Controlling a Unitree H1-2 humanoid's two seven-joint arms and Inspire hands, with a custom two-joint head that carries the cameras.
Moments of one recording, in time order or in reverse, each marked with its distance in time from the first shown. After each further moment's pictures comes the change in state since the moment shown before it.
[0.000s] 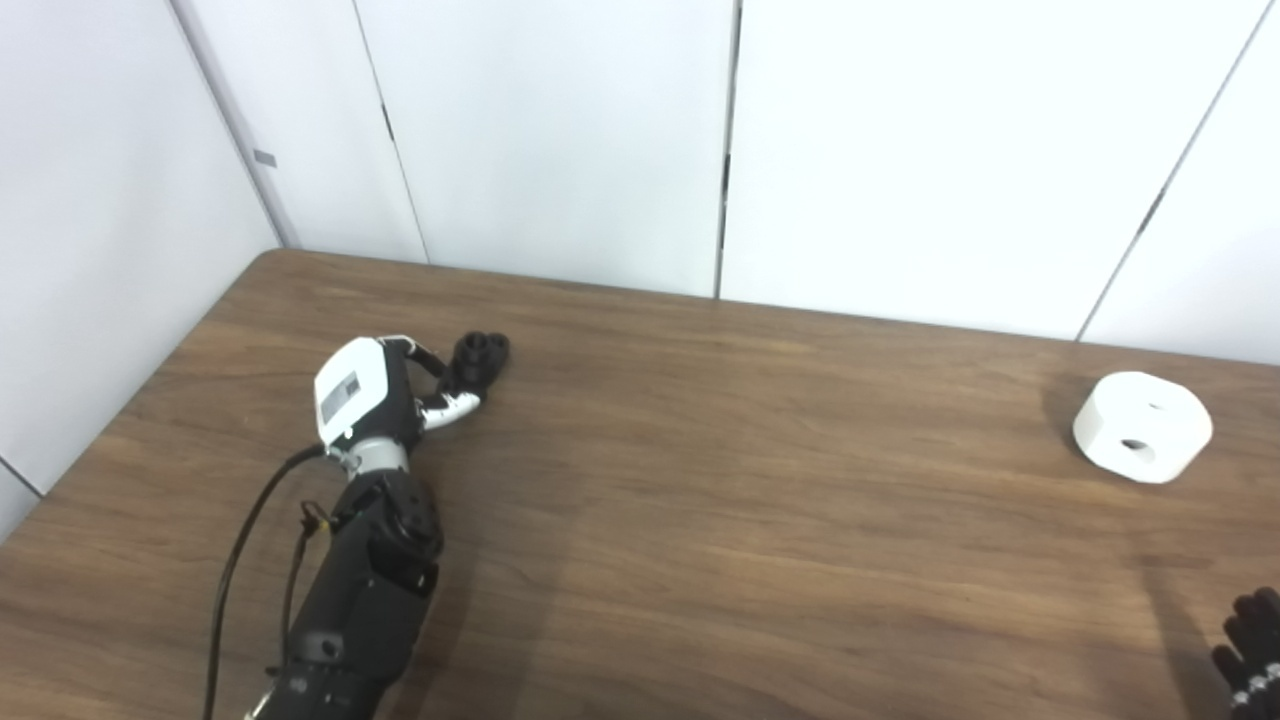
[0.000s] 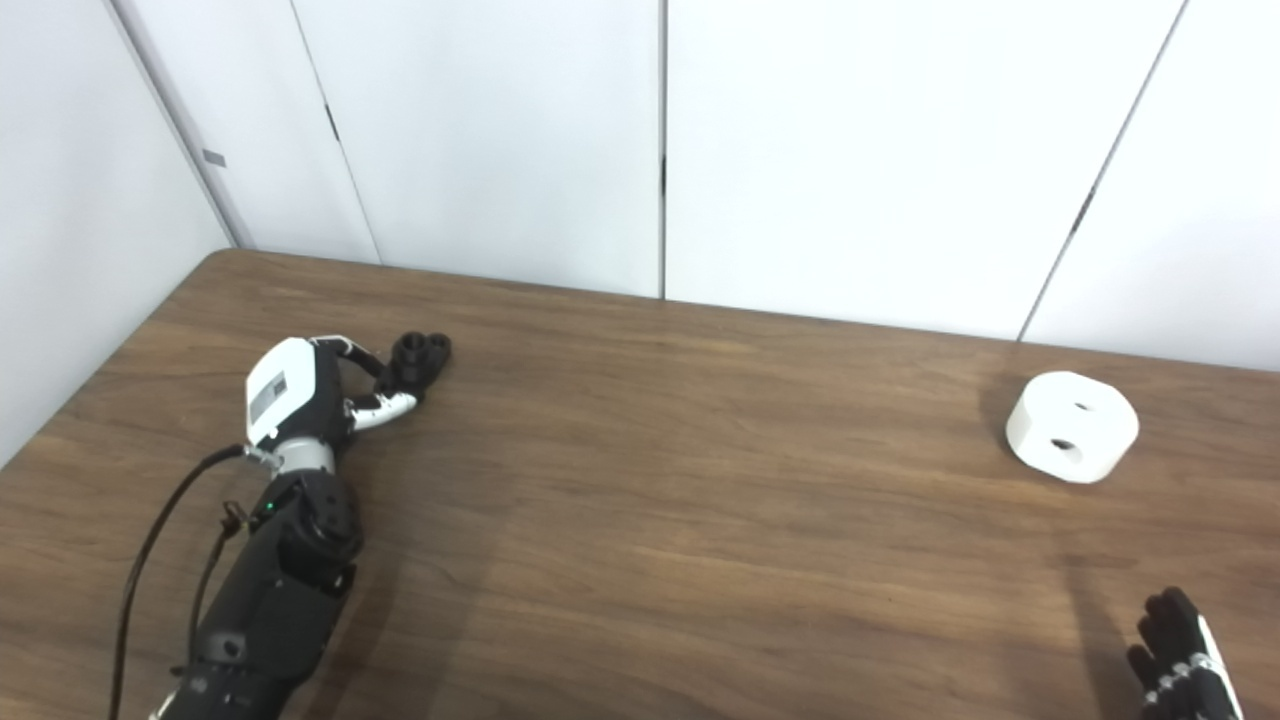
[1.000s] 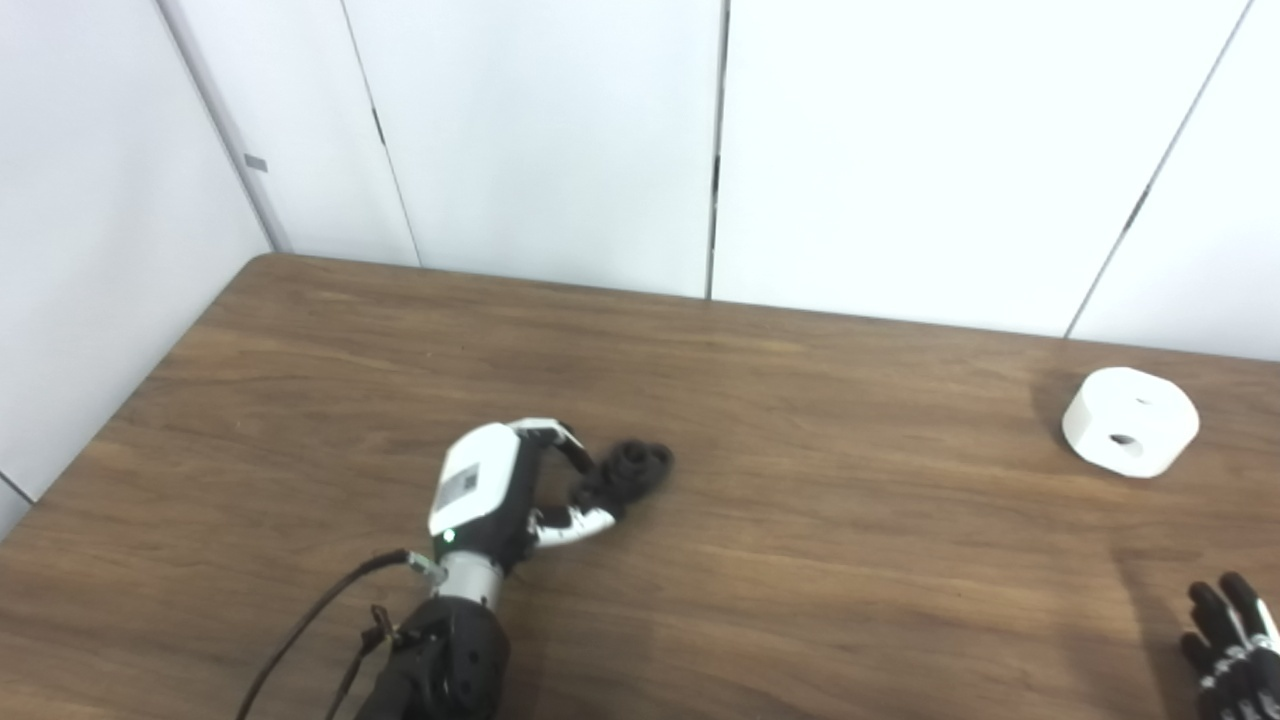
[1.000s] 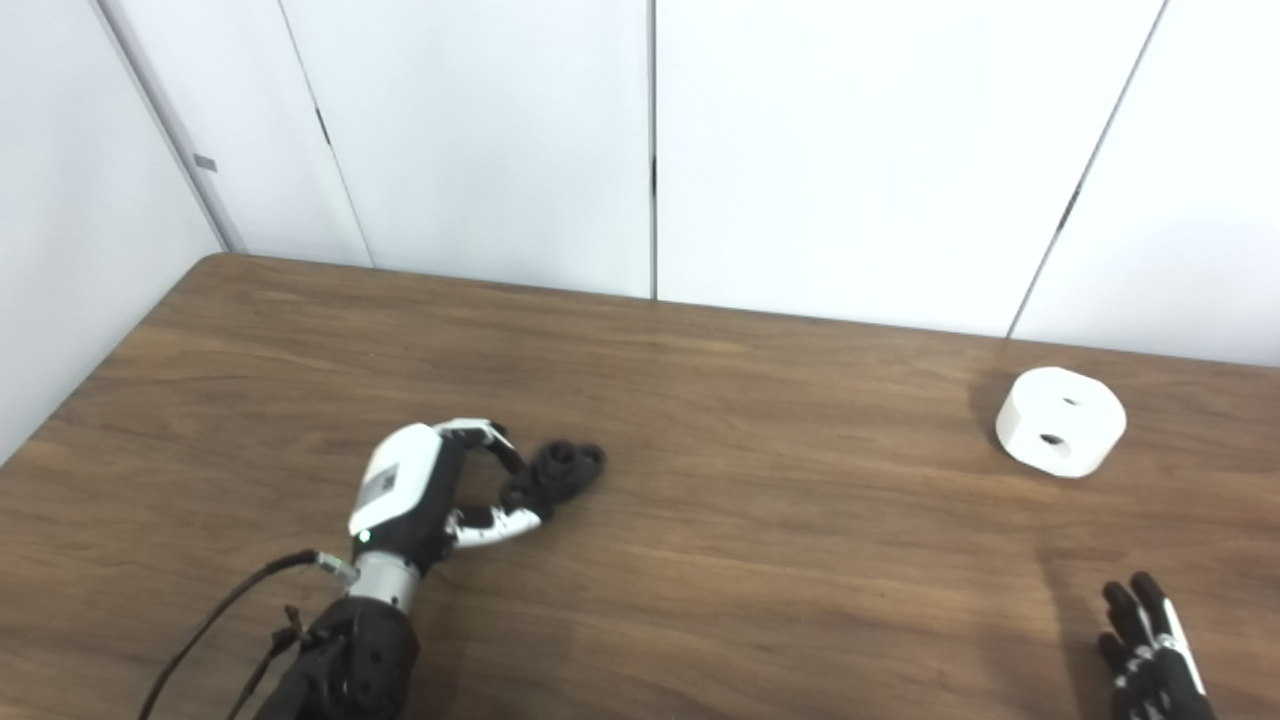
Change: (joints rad) left arm 0.237 -0.081 -0.282 -0.380 0.068 -0.047 -0.168; right arm -0.001 0.029 0.012 -0.033 -0.037 0.029 -0.026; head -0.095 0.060
